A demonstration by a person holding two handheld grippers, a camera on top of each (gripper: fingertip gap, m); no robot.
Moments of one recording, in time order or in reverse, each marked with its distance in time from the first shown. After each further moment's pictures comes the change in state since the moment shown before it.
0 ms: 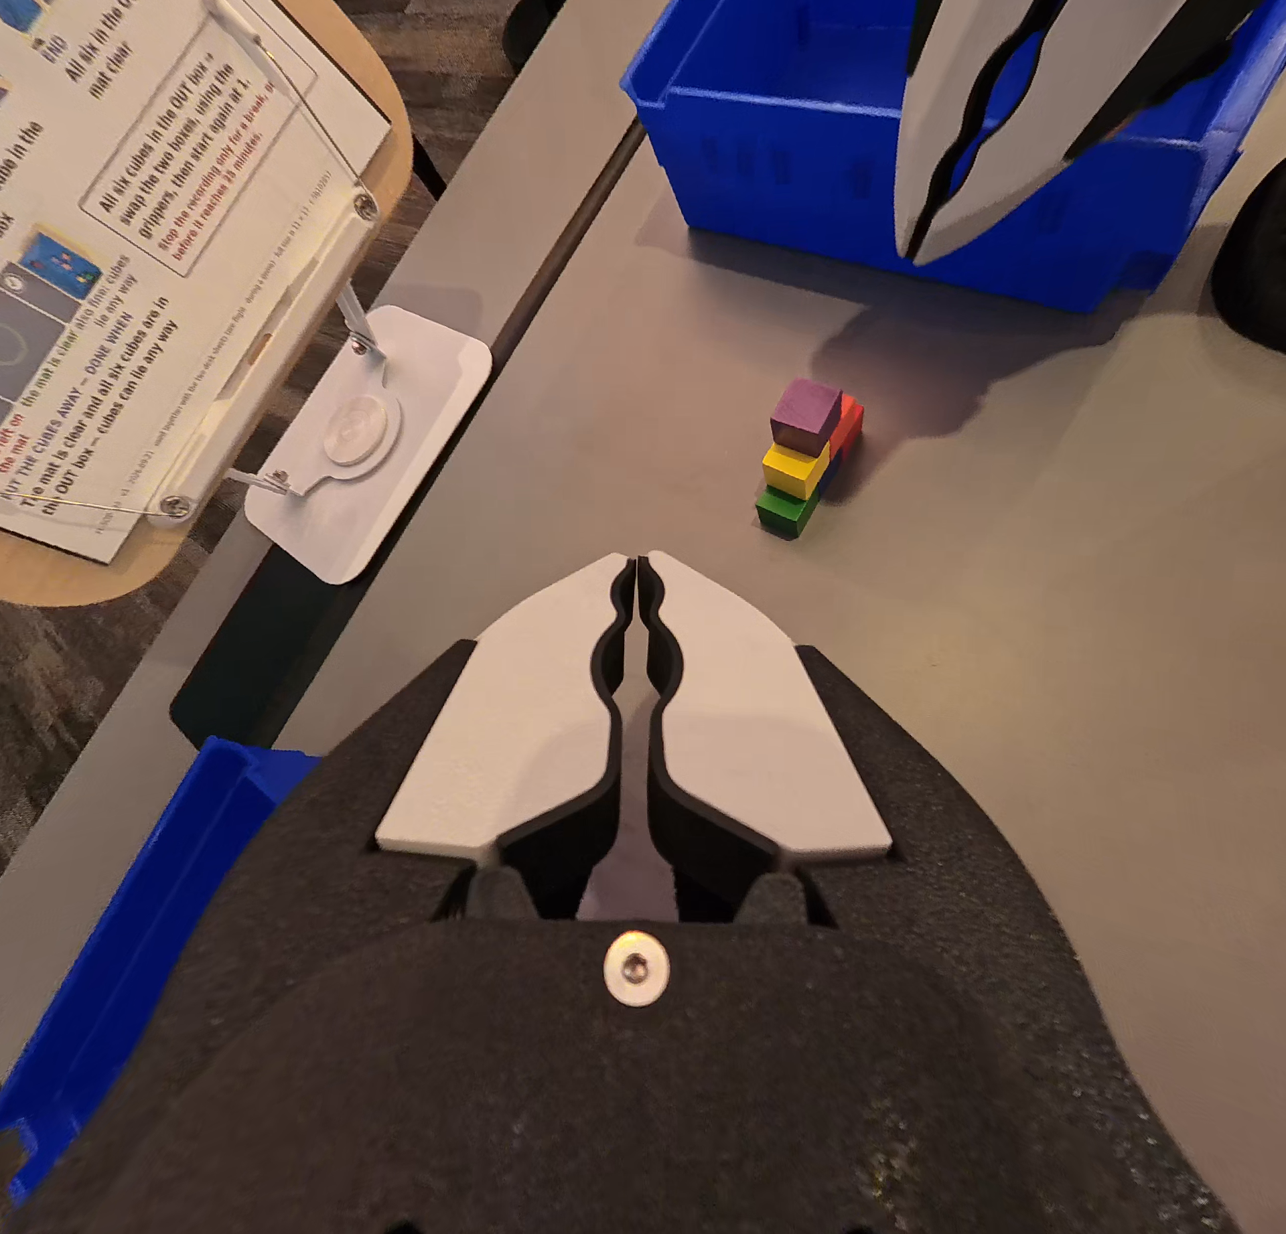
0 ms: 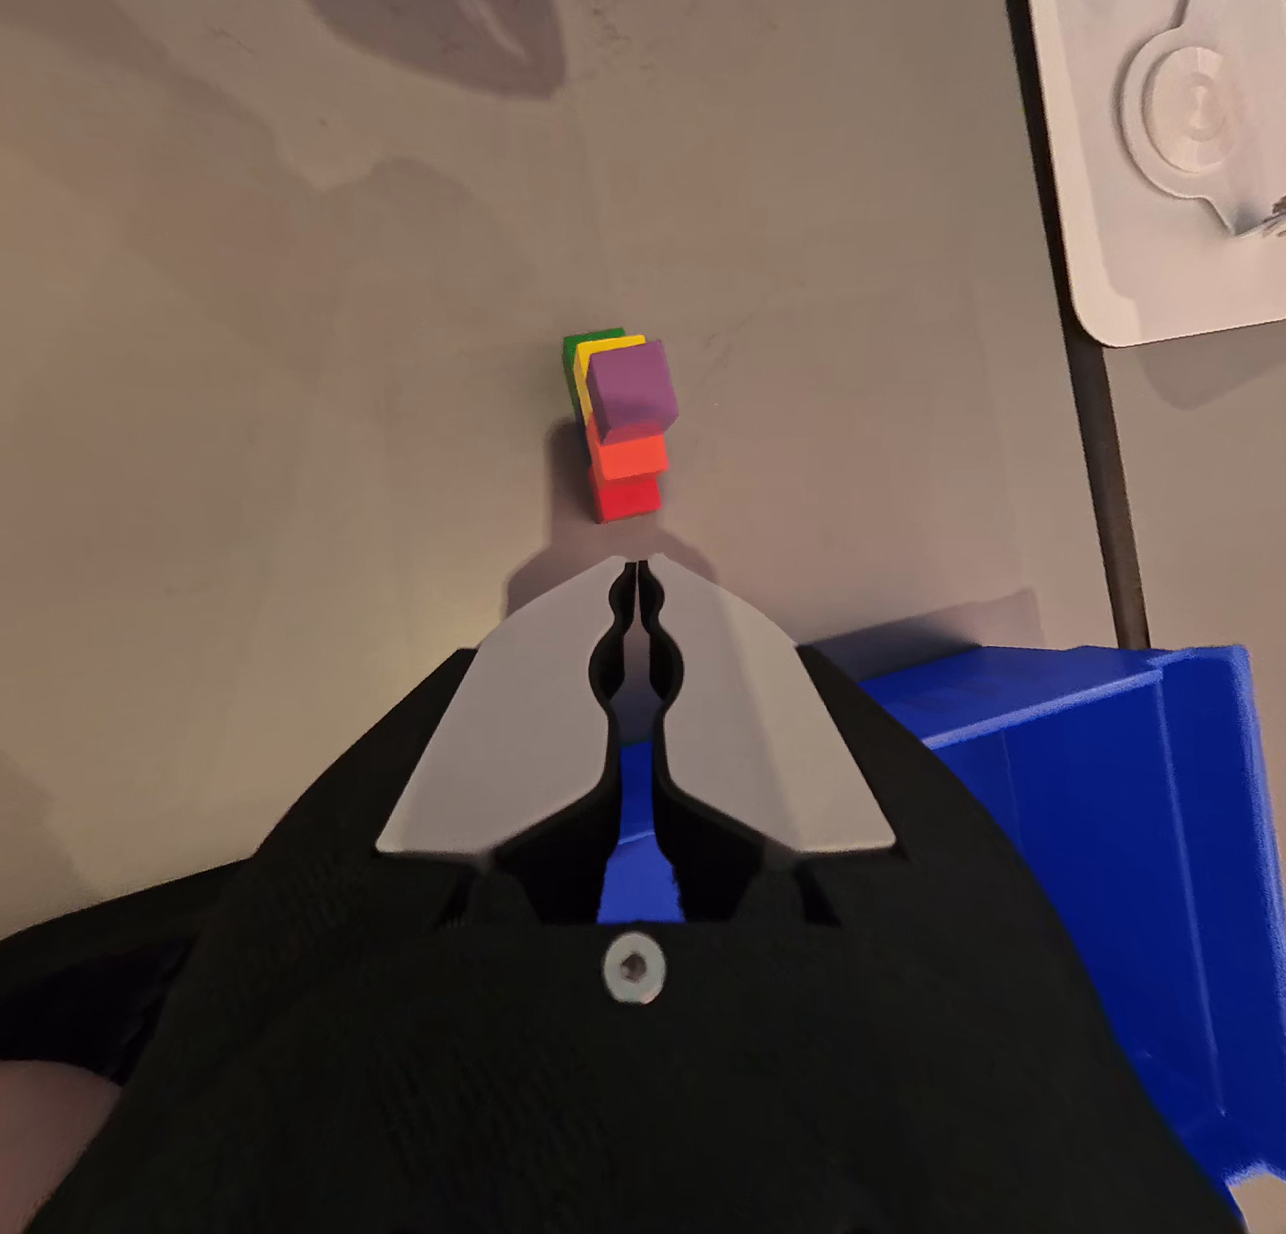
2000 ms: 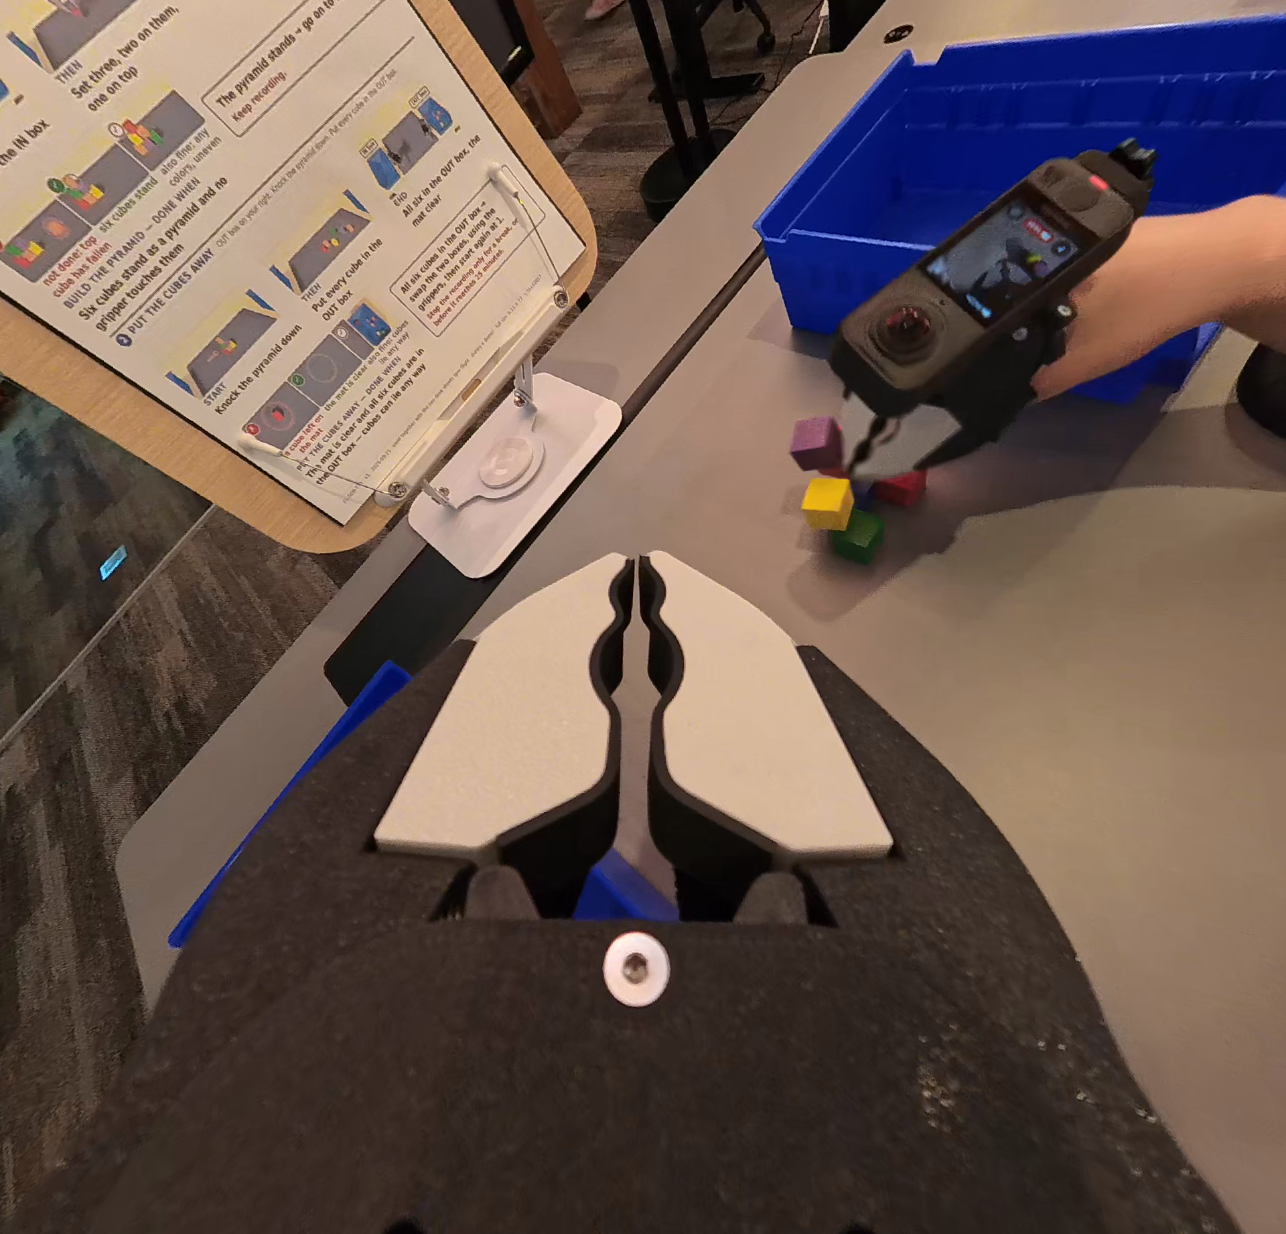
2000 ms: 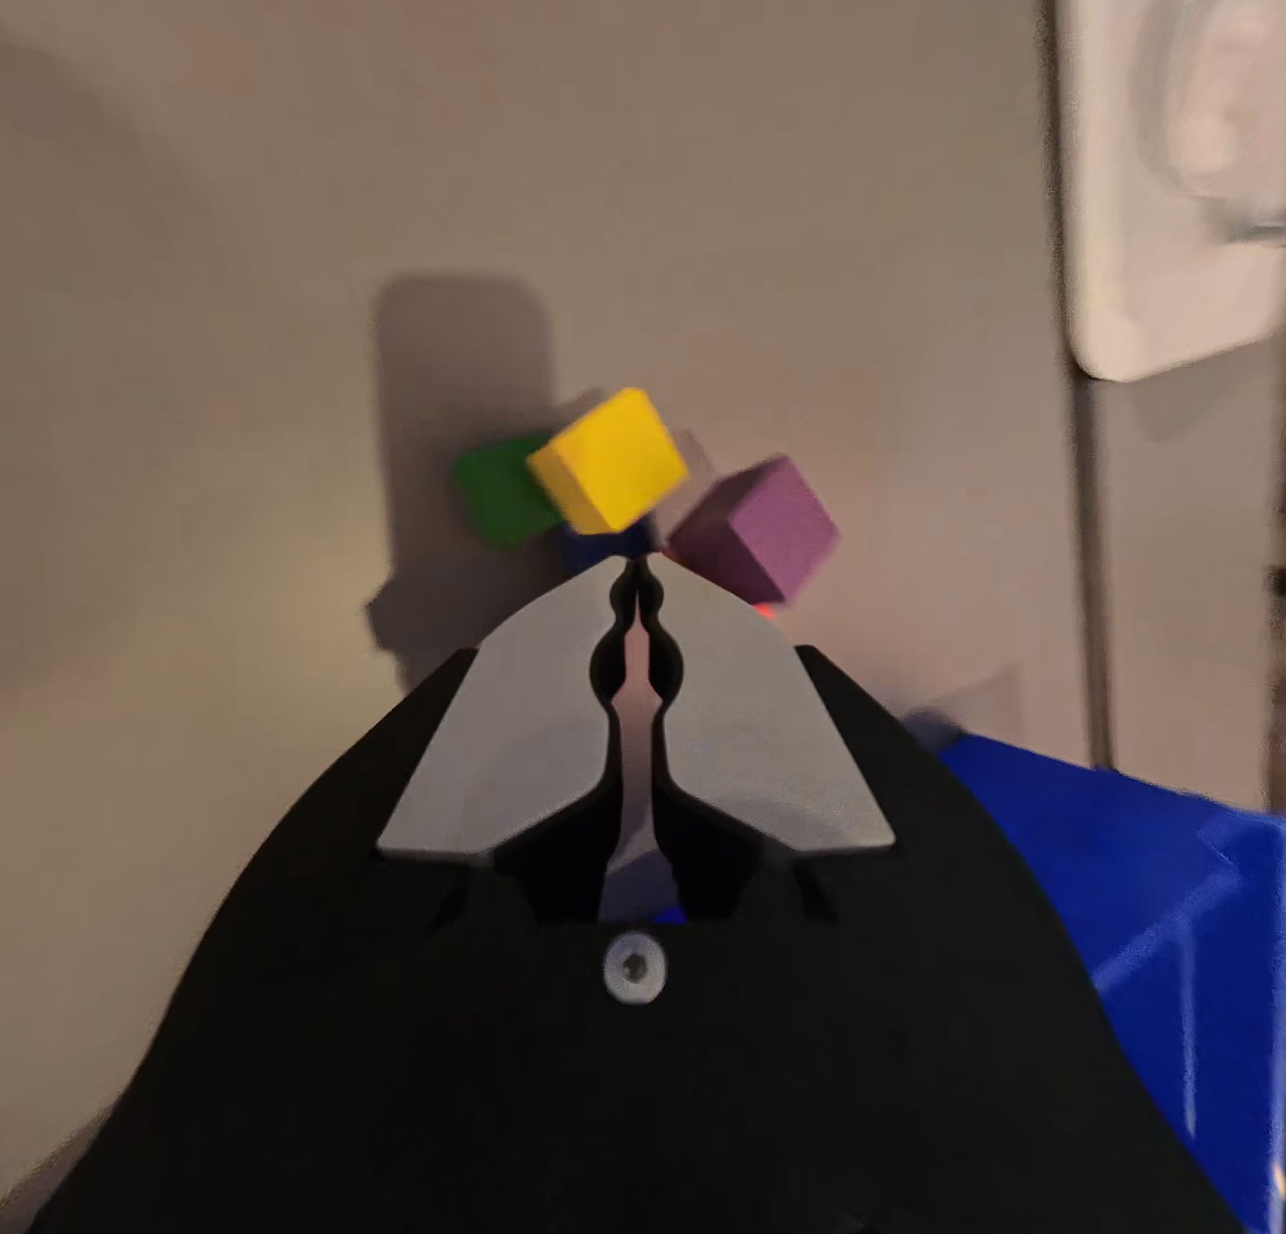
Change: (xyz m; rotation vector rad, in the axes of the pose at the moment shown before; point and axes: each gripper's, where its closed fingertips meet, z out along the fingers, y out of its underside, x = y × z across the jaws) left arm -0.034 -0.008 -0.081 0.146 -0.159 -0.036; right arm 0.017 -0.016 0.093 -0.135 0.203 -0.029
